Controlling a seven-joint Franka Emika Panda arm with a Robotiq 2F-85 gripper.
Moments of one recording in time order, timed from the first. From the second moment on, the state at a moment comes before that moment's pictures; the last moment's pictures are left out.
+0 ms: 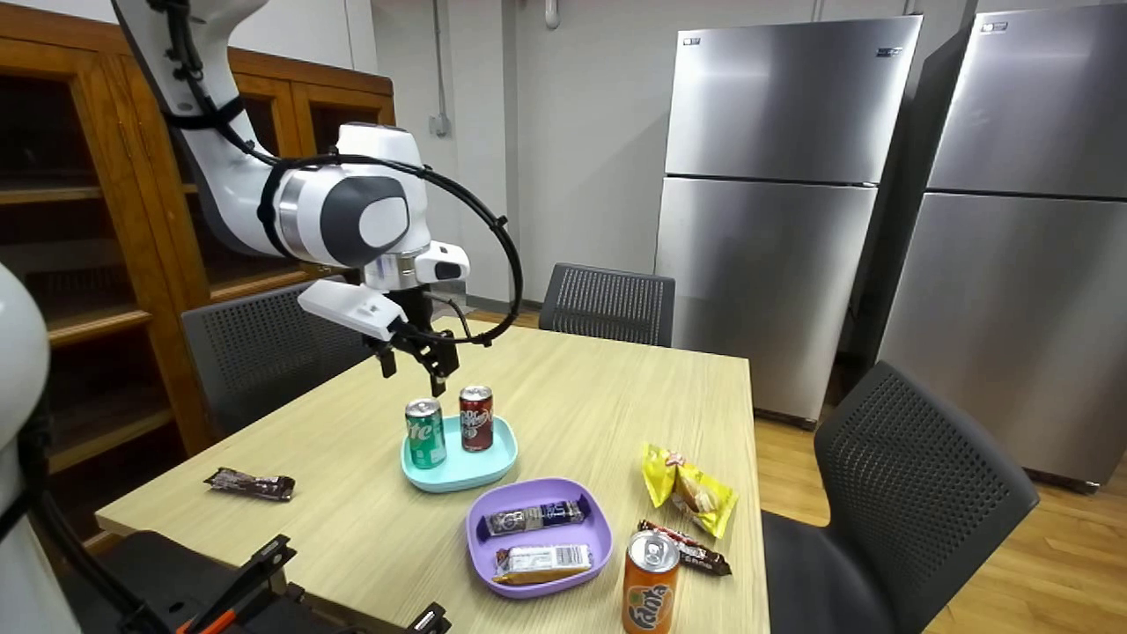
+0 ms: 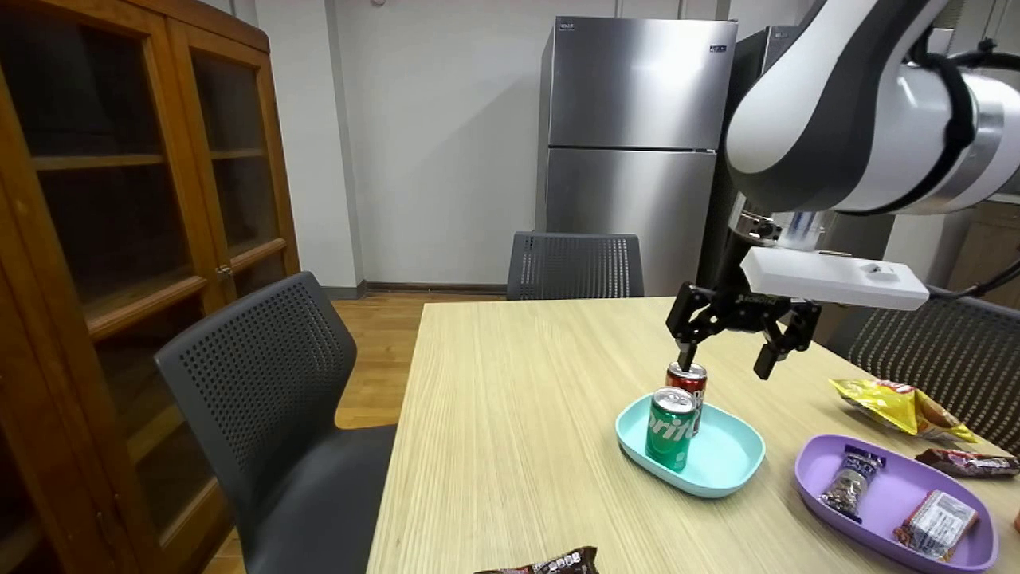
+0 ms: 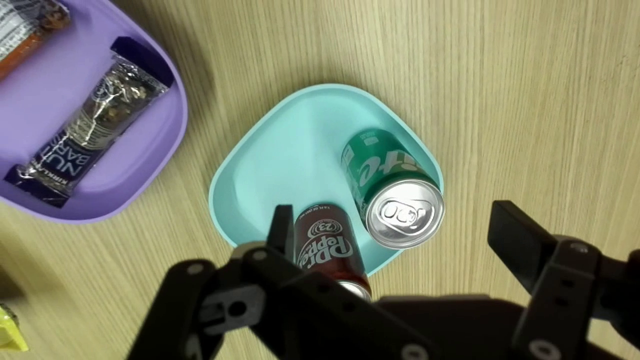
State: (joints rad) arm 0.11 0.09 0.09 -2.63 0.10 2.87 0.11
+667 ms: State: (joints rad) arm 0.12 0.08 0.10 -2.64 0.11 2.87 0.12
